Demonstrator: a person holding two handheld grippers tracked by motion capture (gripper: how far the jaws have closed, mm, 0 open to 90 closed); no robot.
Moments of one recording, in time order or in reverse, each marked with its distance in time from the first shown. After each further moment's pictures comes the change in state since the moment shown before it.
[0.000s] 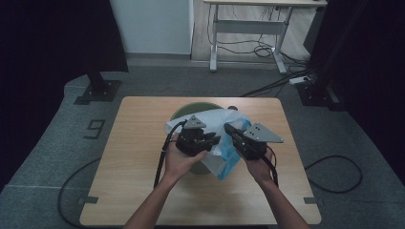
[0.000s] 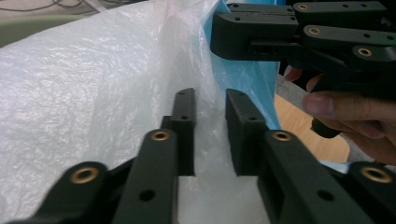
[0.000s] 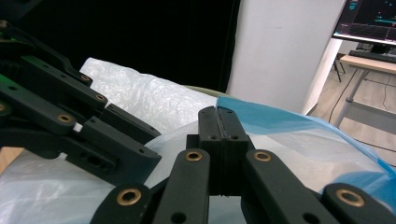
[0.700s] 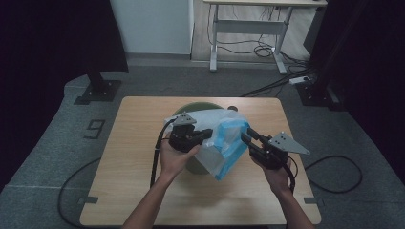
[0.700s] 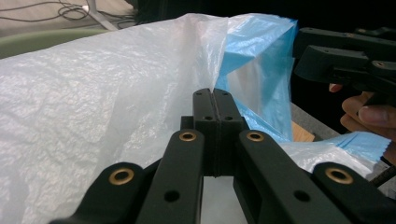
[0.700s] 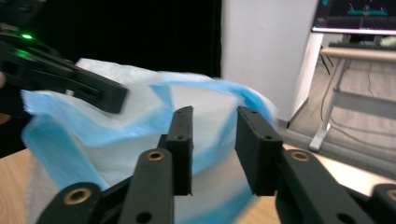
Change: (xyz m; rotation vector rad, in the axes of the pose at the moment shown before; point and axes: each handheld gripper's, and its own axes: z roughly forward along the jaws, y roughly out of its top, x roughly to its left) left arm 0.020 -0.004 -0.011 -0.075 0.001 -0.045; right arm -0.026 -0.024 -0.049 -0.035 -0.052 0.114
